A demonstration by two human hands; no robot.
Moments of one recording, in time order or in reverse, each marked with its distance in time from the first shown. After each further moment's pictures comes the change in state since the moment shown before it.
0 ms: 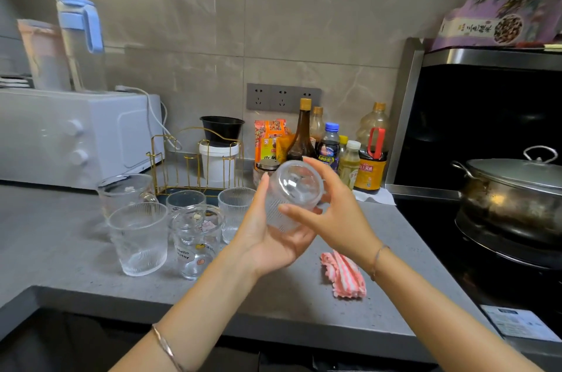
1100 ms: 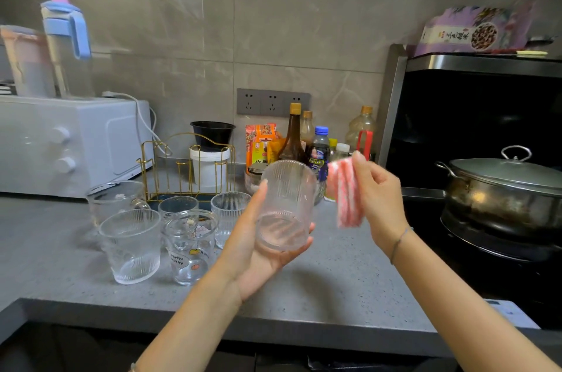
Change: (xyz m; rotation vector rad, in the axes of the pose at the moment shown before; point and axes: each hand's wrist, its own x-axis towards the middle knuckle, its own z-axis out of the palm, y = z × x) left_hand -0.019 -0.009 -0.011 0.283 -0.107 0.249; right_hand 0.010 0.005 -0.041 0.262 0.465 0.302
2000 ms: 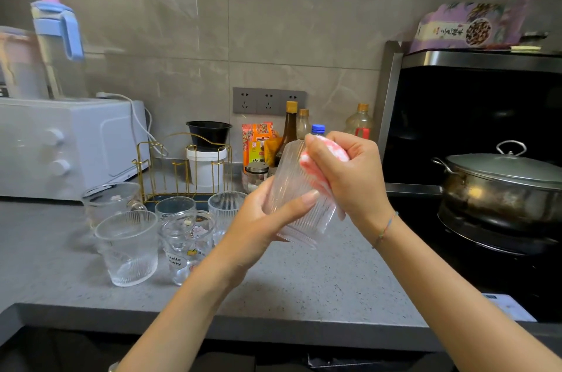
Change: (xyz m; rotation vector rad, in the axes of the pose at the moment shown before) left_hand -0.018 0.014 0.020 0.854 -0.139 0.397; right_hand -0.021 -0.048 0.028 -0.009 -0.167 -0.421
